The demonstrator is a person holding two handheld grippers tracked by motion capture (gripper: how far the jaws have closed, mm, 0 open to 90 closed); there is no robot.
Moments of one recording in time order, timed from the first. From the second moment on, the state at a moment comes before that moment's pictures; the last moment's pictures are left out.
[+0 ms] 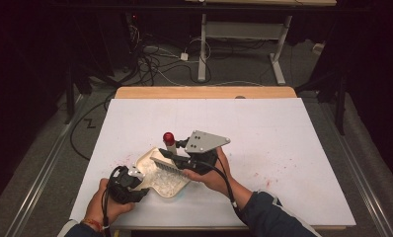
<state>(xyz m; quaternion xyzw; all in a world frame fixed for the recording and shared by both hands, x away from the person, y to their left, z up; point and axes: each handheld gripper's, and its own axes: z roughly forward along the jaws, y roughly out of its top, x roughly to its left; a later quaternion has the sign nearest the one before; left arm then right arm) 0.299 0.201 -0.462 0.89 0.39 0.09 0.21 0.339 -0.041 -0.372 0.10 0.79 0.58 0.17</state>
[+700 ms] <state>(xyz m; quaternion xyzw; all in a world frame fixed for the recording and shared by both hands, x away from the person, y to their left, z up) 0.299 0.202 -0.463 0.89 0.39 0.09 0.21 0.370 -0.051 -0.372 0.16 0.78 0.57 0.19</state>
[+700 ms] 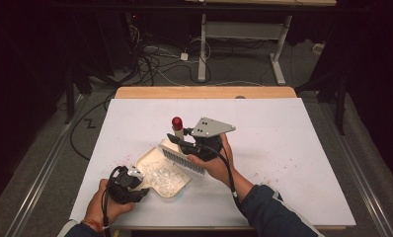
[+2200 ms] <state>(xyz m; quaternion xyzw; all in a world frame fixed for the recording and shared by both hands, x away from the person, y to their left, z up) 0.299 0.201 -0.463 0.88 0.41 0.09 0.22 0.341 -0.059 -0.355 0.12 0.80 0.56 0.20</state>
